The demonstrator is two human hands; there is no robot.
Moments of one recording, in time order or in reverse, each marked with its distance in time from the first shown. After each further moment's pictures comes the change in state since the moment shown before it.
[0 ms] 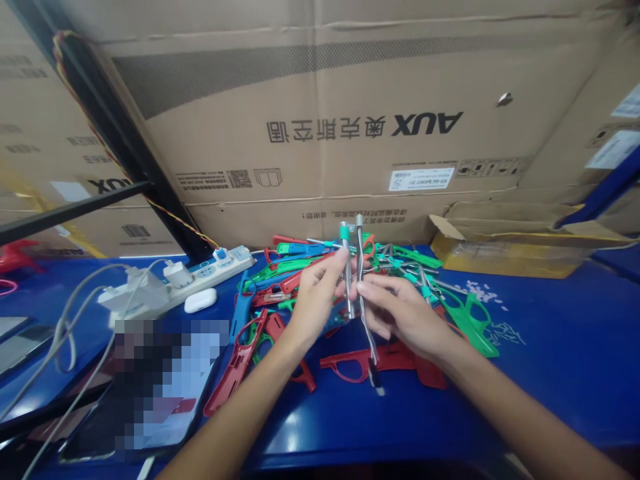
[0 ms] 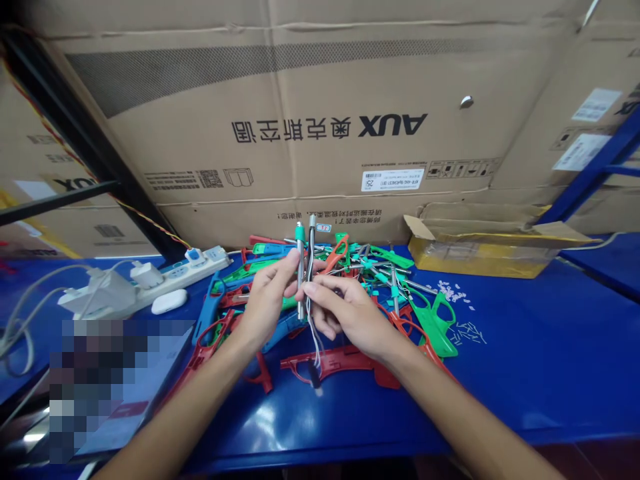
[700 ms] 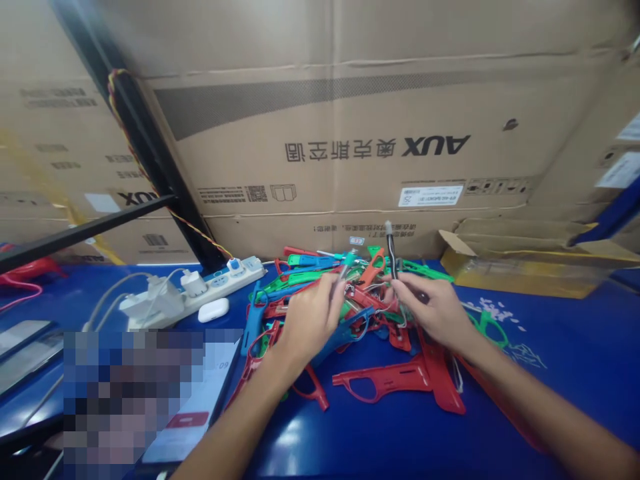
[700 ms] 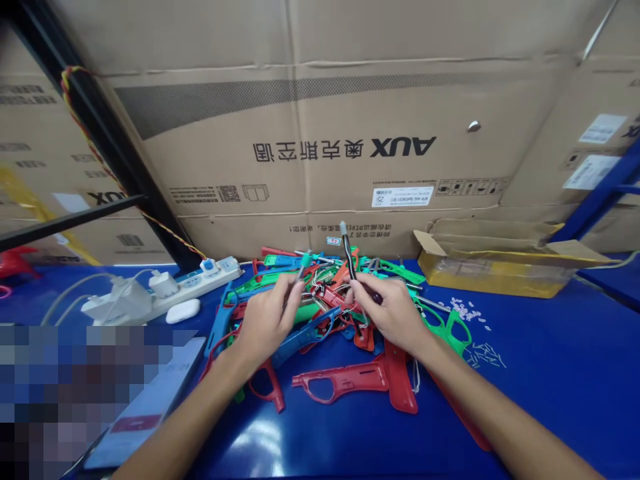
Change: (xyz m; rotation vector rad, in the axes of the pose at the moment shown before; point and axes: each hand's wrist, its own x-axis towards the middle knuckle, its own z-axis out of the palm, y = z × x) left_hand -0.010 -0.009 -0.046 0.853 0.120 0.333; right_hand 0.004 0.001 -0.049 -0.830 0.314 -0.300
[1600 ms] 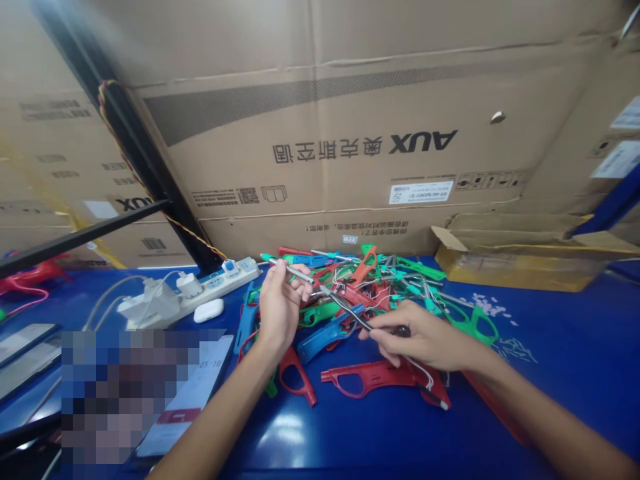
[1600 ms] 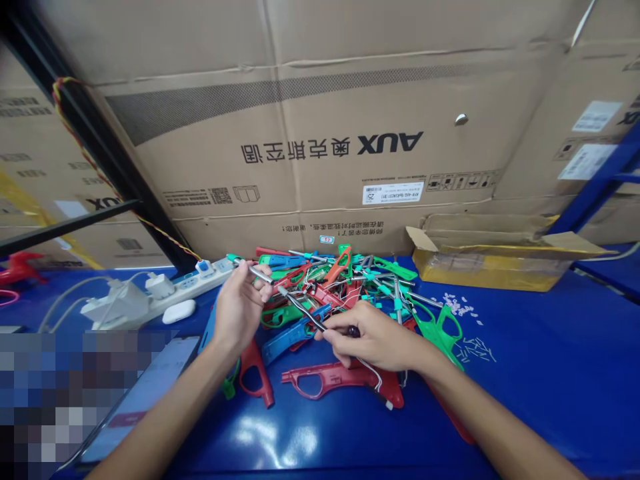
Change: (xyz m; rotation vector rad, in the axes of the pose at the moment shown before) left_hand 0.018 0.000 0.001 -1.172 0.305 -0.379; right_hand -0.017 -0.016 -0.008 0.285 -0.664 0.050
